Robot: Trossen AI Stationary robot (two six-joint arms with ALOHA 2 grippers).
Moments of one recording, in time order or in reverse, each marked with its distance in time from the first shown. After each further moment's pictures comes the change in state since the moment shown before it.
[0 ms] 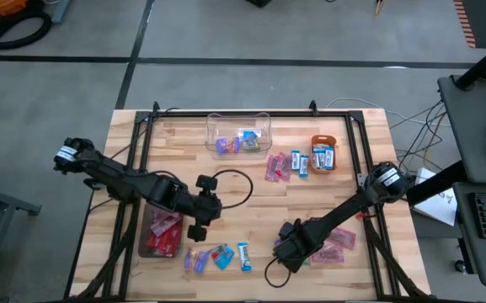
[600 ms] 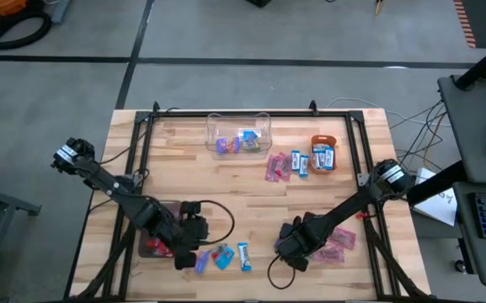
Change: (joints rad) left arm -0.263 0.000 -0.057 0.043 -0.060 -0.498; right arm -0.005 -0.047 -0.028 -0.022 0.042 -0.258
